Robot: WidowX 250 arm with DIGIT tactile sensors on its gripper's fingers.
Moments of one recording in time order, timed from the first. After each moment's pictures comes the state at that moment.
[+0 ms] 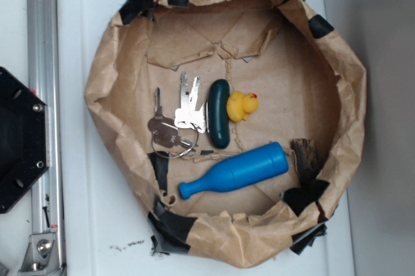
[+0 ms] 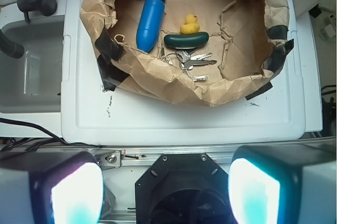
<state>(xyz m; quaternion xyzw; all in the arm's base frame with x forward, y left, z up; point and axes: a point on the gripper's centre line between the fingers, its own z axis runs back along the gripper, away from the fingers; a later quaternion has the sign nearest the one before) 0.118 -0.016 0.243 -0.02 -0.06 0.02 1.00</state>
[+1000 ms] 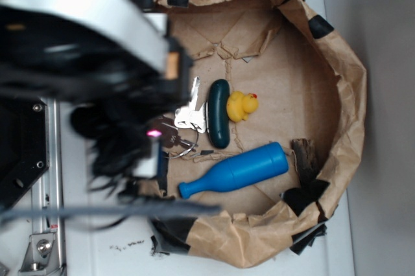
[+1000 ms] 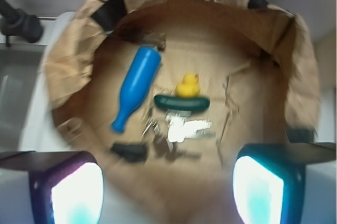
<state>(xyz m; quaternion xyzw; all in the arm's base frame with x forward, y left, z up) 0.221 0.023 0.163 0.00 -0.10 -0.06 0.99</state>
